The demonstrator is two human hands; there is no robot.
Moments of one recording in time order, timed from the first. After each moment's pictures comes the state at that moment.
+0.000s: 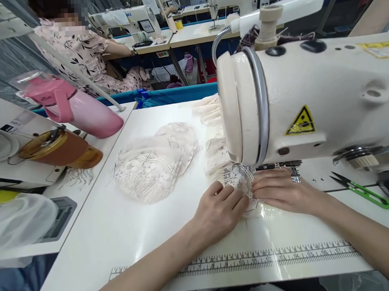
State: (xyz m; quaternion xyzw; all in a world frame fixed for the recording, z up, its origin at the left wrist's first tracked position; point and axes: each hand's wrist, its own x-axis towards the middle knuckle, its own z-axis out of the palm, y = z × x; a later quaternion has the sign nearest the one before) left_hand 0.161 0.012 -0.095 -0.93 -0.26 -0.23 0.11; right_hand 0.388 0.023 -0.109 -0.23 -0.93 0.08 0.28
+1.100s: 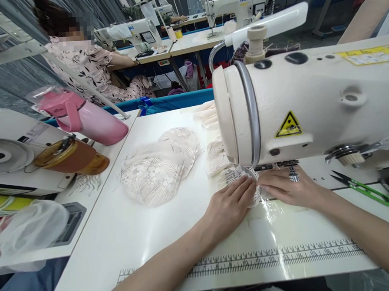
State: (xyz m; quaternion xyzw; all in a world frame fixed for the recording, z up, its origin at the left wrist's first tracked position) left_hand 0.168 0.015 -0.111 -0.94 -0.26 -0.23 0.01; right_hand 0.393 0.023 -0.111 -0.34 -0.89 -0.08 0.28
